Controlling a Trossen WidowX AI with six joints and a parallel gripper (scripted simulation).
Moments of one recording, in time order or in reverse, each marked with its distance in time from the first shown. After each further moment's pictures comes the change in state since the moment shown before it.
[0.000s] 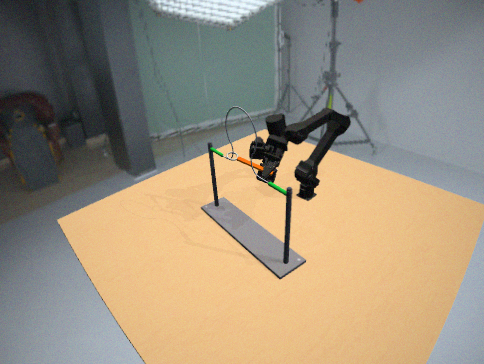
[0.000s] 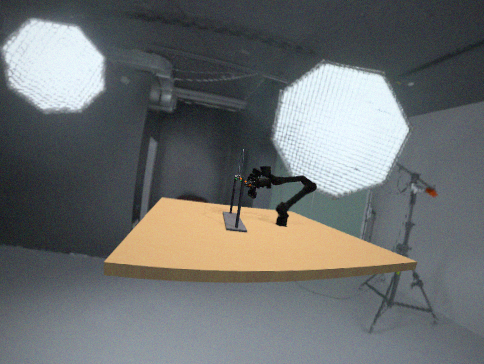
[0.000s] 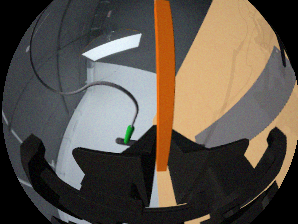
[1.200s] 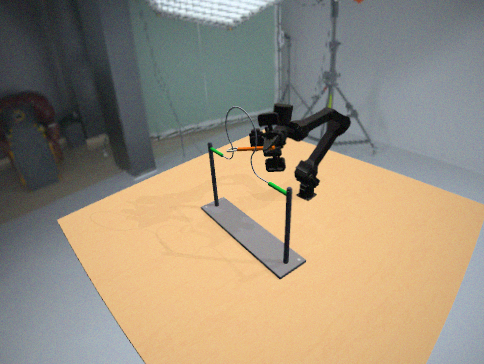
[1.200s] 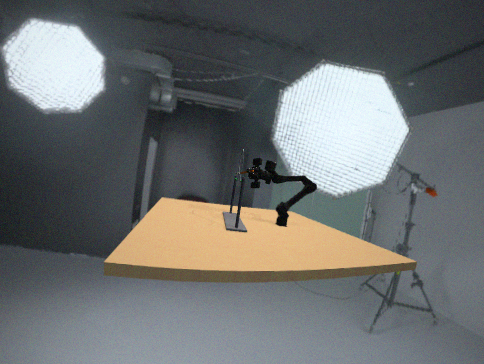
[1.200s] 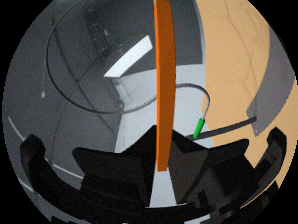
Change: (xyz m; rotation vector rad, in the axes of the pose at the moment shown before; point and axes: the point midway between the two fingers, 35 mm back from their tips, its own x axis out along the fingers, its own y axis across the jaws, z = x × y) arm -0.014 0.076 0.017 0.466 0.009 0.296
